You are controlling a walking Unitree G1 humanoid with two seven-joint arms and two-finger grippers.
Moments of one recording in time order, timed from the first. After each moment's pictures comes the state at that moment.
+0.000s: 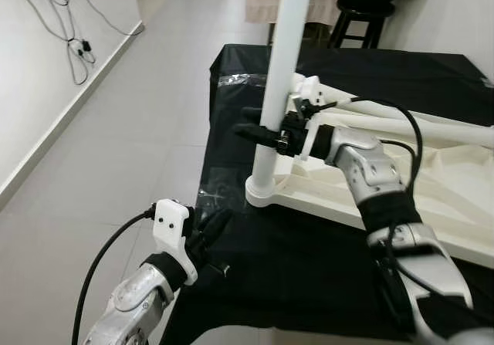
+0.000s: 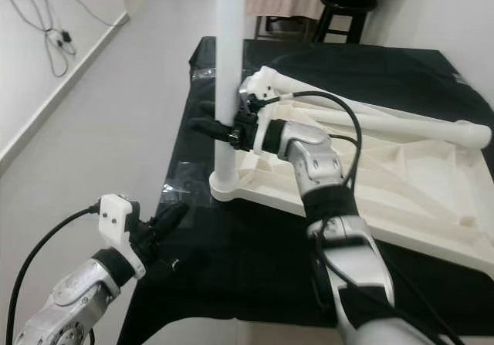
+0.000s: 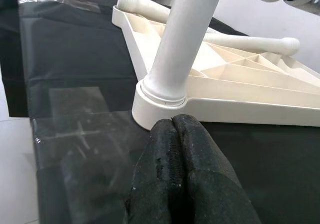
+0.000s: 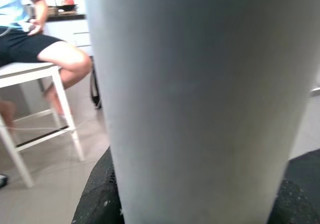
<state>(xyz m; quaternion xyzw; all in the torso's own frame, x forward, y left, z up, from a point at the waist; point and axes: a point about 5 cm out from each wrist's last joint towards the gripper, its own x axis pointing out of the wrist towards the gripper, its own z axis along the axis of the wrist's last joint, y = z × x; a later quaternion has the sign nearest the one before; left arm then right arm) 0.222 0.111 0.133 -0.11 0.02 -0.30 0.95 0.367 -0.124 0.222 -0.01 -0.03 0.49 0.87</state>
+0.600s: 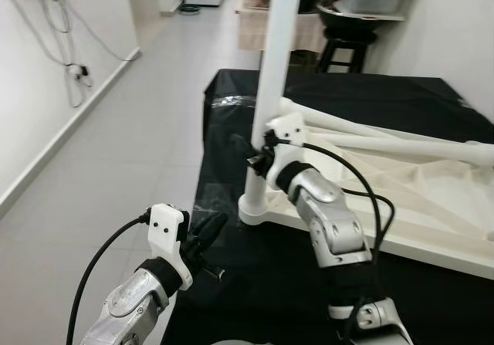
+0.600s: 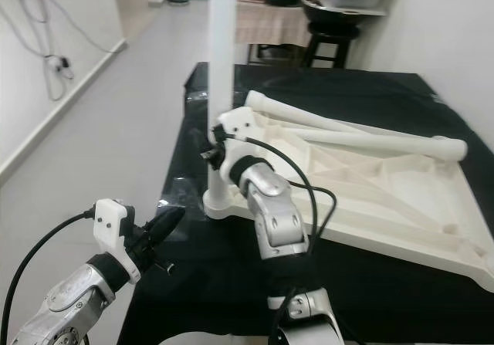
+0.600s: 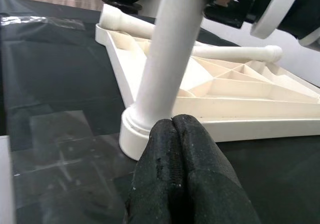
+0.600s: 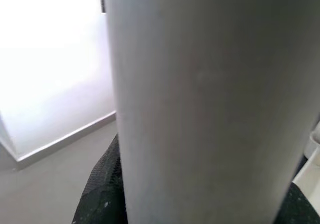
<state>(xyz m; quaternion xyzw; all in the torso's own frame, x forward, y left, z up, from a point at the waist) 0.226 0.118 0.136 -0.10 0.01 -0.29 0.95 0.340 -0.065 0.199 -0.02 -0.01 0.30 0.95</state>
